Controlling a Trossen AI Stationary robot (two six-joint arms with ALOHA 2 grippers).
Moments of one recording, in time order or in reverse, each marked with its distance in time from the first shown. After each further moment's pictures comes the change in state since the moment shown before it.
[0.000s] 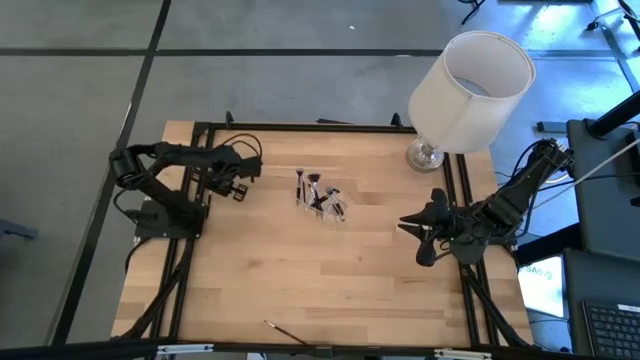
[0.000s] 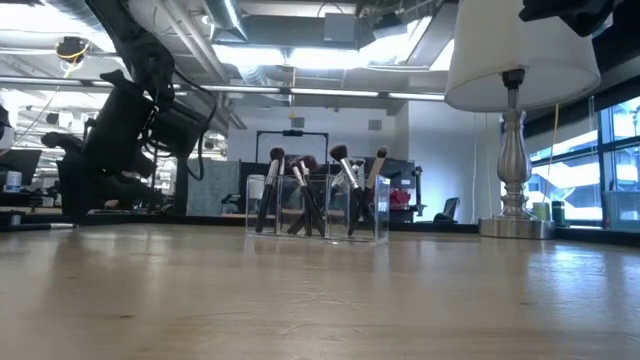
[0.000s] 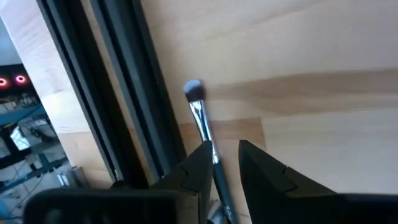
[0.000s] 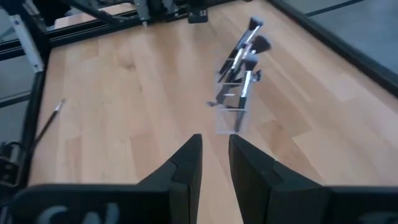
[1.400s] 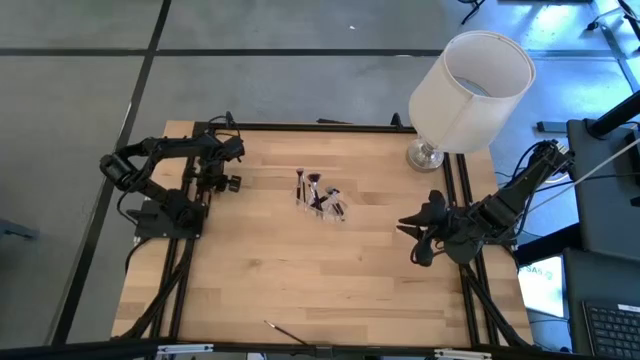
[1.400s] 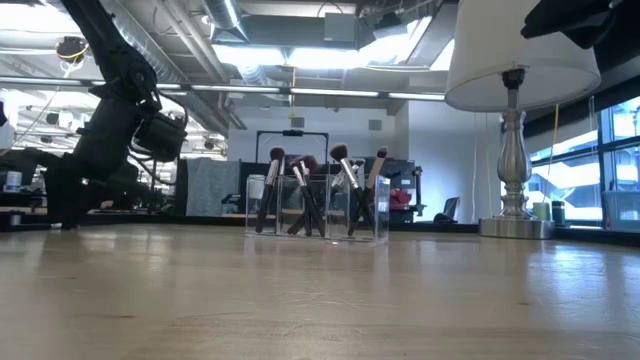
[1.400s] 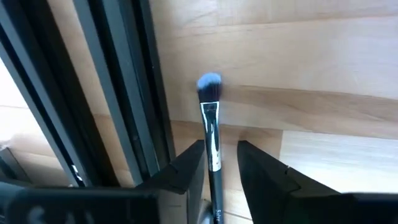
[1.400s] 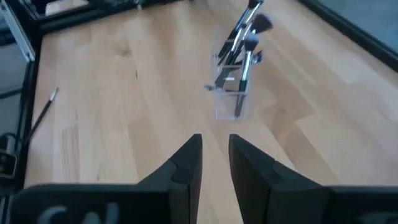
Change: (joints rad) left arm 0.353 -0.011 -0.082 0.126 0.187 0.172; right arm -0.032 0.010 -0.025 -0.005 -0.061 0.035
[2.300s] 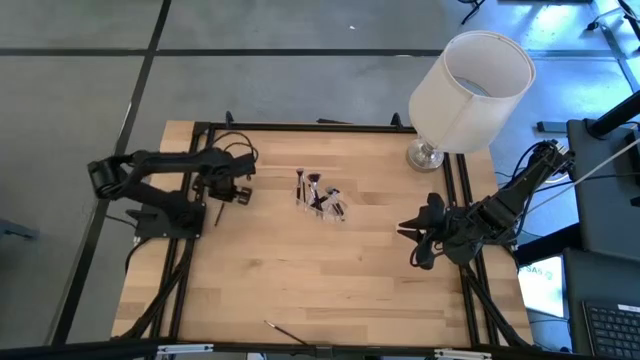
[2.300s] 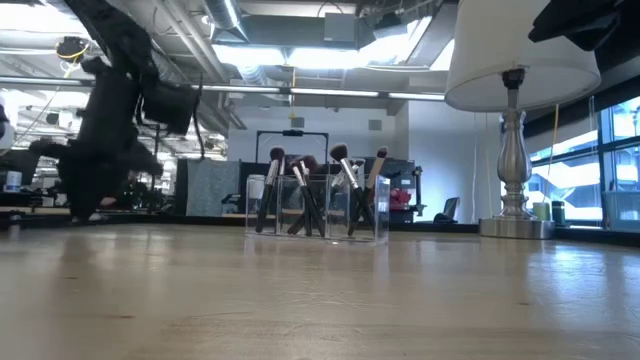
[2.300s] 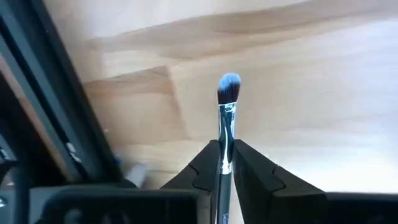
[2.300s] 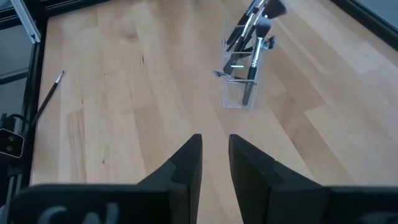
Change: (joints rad) left arm -0.369 -0.172 0.021 -0.034 0.093 -0.199; right arm 0.001 0.009 0.000 -0.008 -0.057 -0.009
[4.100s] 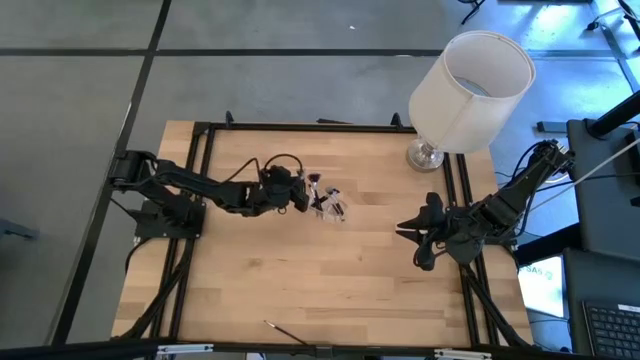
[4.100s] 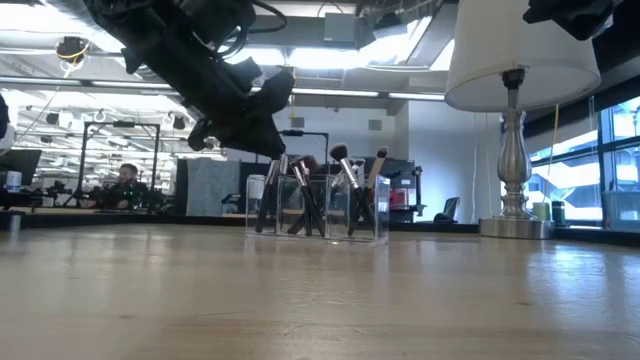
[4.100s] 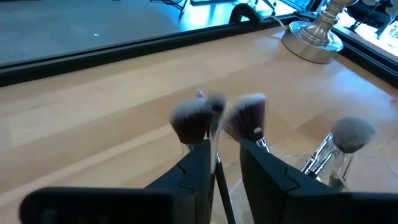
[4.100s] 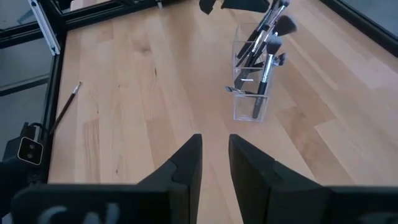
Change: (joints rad) left arm -0.547 0.184 0.098 1.152 -0.692 0.129; right arm 0.000 -0.002 0.025 0.048 0.001 -0.052
